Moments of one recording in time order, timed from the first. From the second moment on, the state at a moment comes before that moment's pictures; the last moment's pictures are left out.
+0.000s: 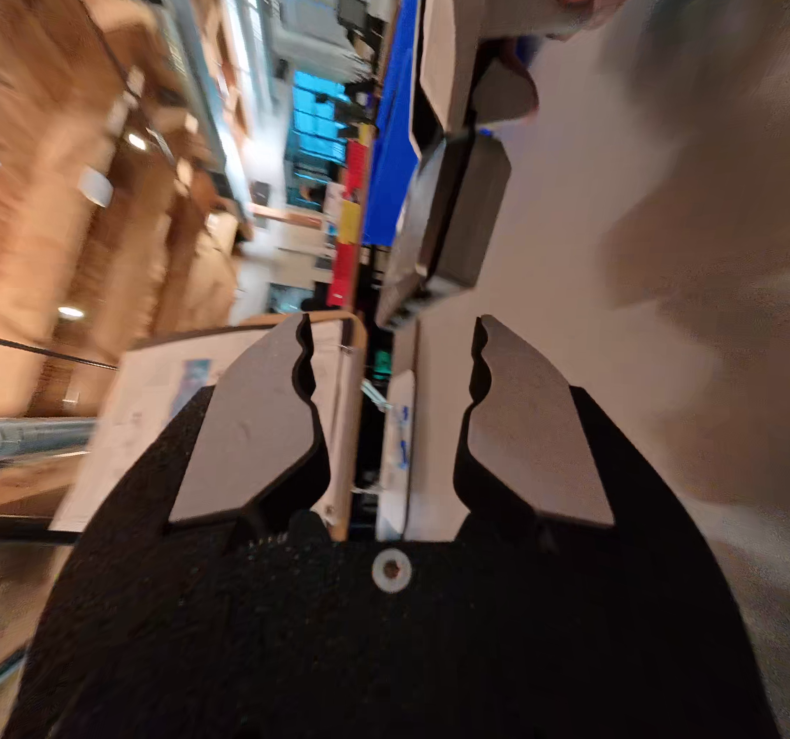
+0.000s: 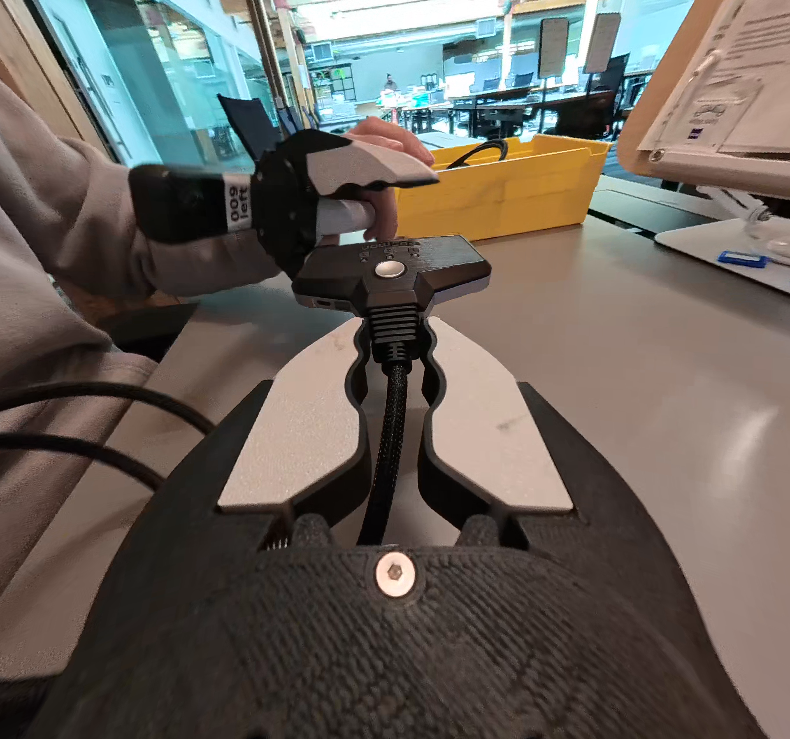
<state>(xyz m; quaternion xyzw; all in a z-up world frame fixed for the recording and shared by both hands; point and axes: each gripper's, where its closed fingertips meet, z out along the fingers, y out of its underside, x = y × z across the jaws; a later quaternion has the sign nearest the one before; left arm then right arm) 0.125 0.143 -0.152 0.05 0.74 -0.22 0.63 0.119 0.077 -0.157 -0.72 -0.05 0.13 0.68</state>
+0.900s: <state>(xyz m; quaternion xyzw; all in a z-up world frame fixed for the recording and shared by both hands) 0.132 0.109 -0.138 0.14 0.70 -0.23 0.66 0.119 0.086 -0.142 -0.68 -0.04 0.11 0.73</state>
